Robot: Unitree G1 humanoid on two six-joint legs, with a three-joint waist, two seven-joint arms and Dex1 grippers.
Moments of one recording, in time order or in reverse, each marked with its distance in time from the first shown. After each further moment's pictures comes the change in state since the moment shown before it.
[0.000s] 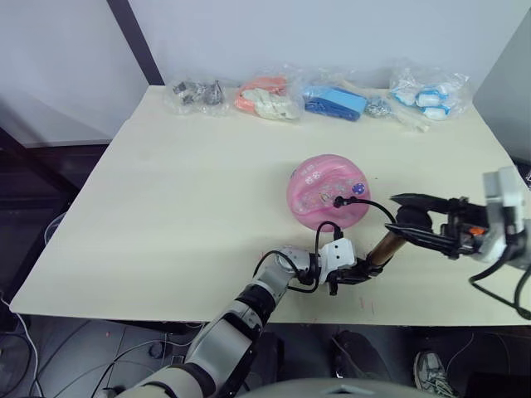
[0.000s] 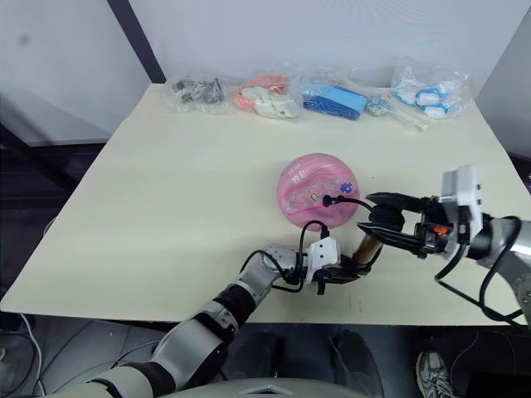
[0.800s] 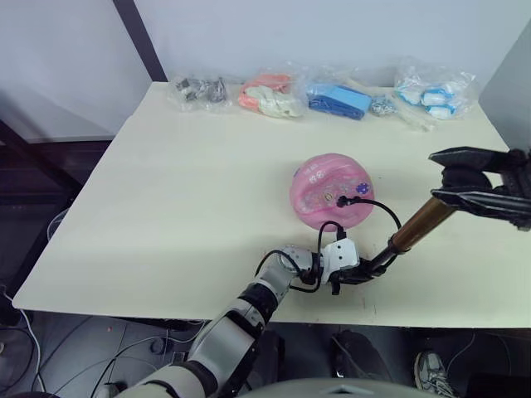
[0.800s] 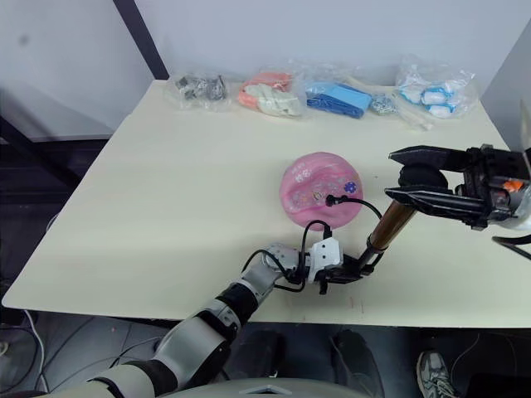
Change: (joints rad) left arm -0.017 -0.013 -0.001 0.044 0.018 -0.042 0.007; right arm -0.107 -0.091 -0.119 0.009 0.171 0.143 0.052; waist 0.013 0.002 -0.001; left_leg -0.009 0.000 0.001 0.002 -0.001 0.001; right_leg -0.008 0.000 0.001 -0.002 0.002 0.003
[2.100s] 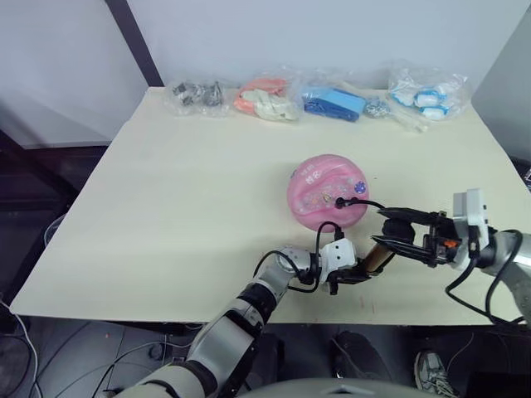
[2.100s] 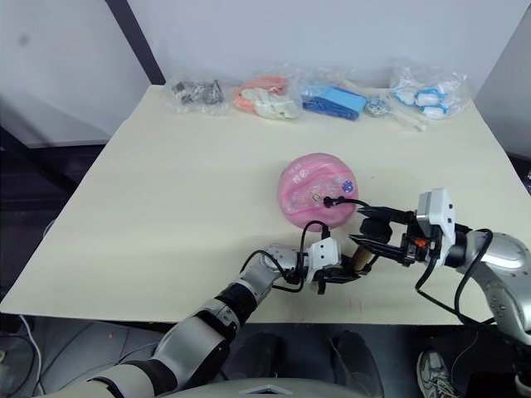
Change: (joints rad) left arm 0.001 0.000 0.010 0.003 -0.001 0.000 0.000; right arm 0.144 0.211 0.293 0.103 -0.422 -0.327 -0.013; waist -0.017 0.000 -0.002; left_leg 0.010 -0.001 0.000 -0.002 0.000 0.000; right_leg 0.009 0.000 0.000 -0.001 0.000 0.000
